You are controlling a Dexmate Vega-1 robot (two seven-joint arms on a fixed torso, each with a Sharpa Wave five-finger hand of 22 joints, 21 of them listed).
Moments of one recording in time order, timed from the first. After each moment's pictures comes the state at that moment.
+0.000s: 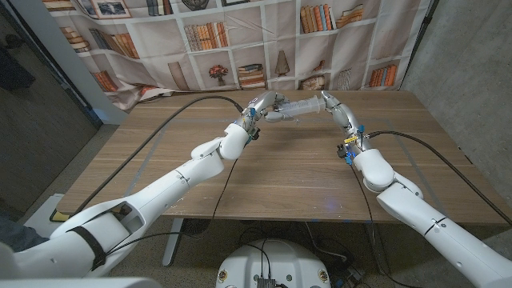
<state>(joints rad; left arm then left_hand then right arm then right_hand) 0.58 0.46 0.77 -1.47 0.42 -0.13 0.32 1.07 -0.04 0.42 -0.18 0.17 0.90 0.04 0.32 0.20 1.04 -0.01 0.26 0.47 1.09 -0.09 0.27 0.24 0.85 -0.10 0.52 0.19 -1.05 -0.67 -0.39 -1.74 0.15 0.25 -0.27 0.13 0.05 0.18 -0.10 0.19 0.19 0.08 0.19 0.18 0.18 0.08 0.20 0.17 0.13 0.04 0.18 0.18 0.20 -0.04 0.21 0.18</state>
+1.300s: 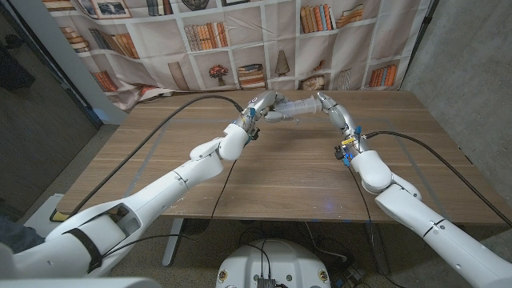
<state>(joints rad) 0.60 0.49 0.77 -1.52 0.43 -0.10 0.33 1.07 -0.04 0.42 -0.18 0.17 0.91 0.05 0.31 0.20 1.05 -0.03 0.24 0.48 1.10 -0.09 0.27 0.24 0.84 -0.11 0.53 0.19 -1.06 -0.66 -0.39 -1.76 0.12 0.25 -0.29 0.13 0.05 0.18 -0.10 0.19 0.18 0.08 0.19 0.19 0.18 0.08 0.20 0.18 0.11 0.04 0.18 0.18 0.20 -0.03 0.21 0.19</state>
